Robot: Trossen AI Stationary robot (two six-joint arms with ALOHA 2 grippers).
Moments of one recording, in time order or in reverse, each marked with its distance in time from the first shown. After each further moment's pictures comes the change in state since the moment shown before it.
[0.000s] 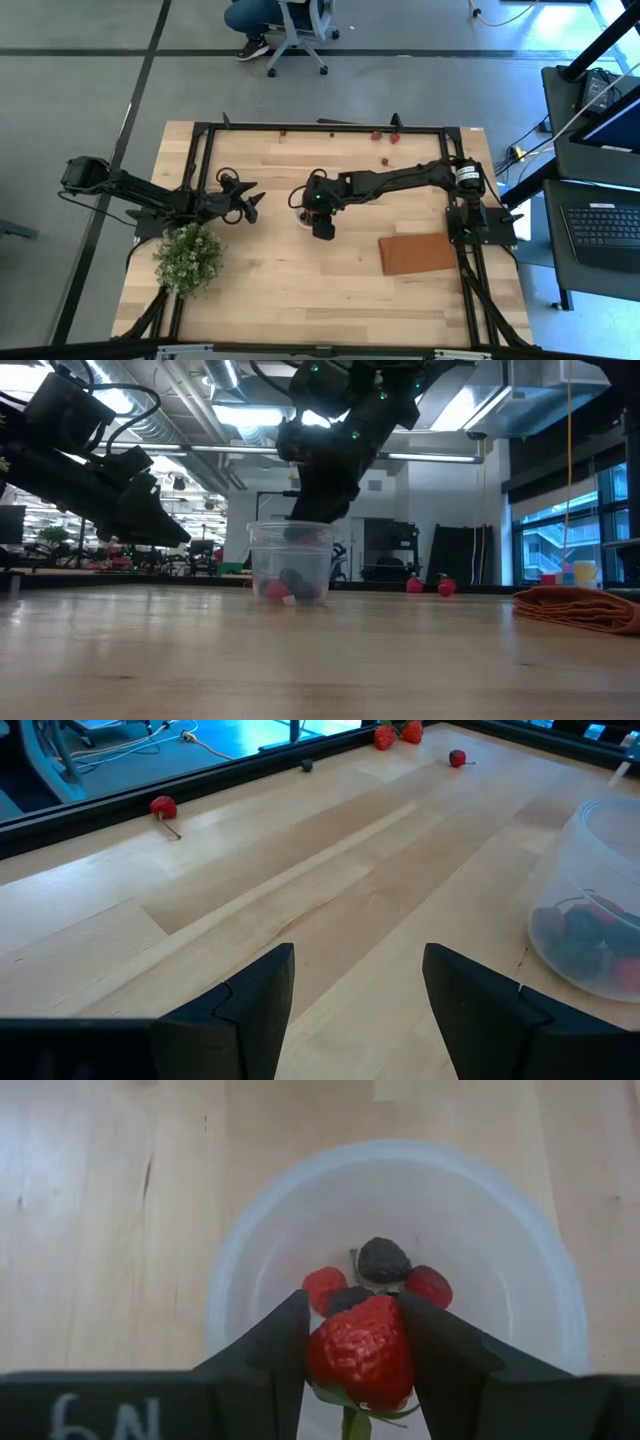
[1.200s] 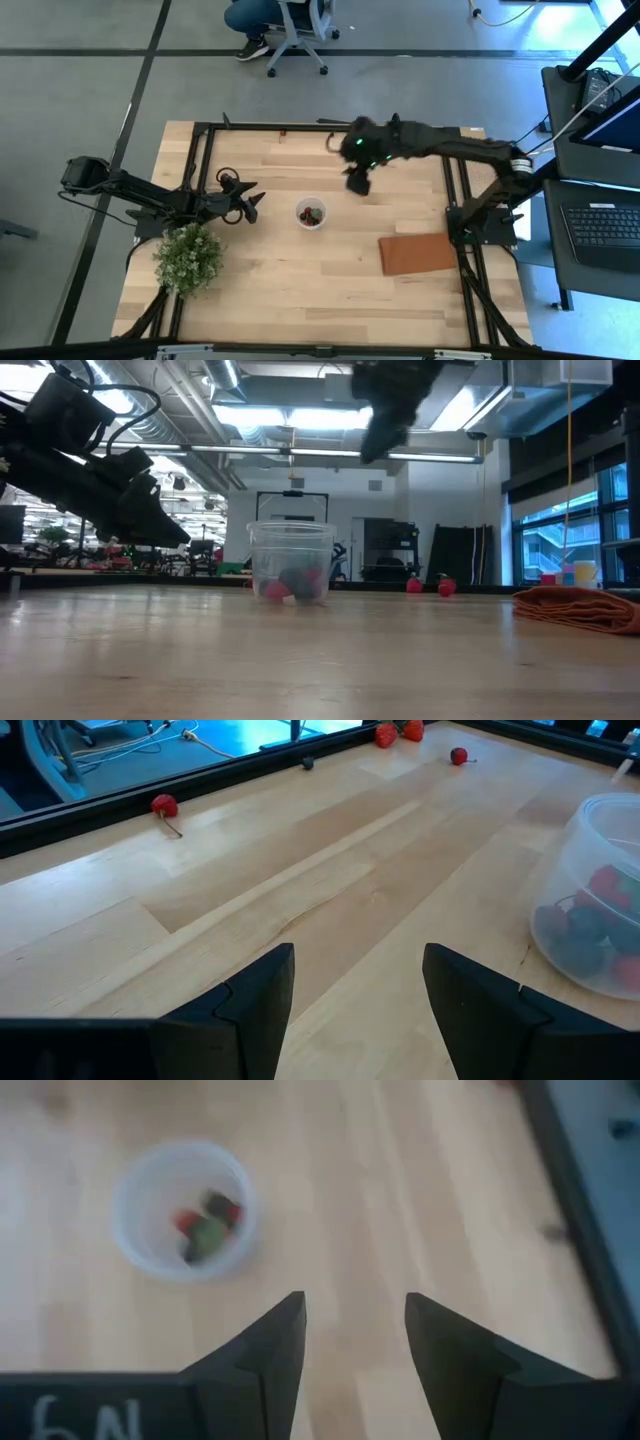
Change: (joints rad) left arm 0.000 0.000 0.000 -0.006 0.000 -0.001; right arm -0.199 -0.372 0.066 -0.449 0.080 -0.092
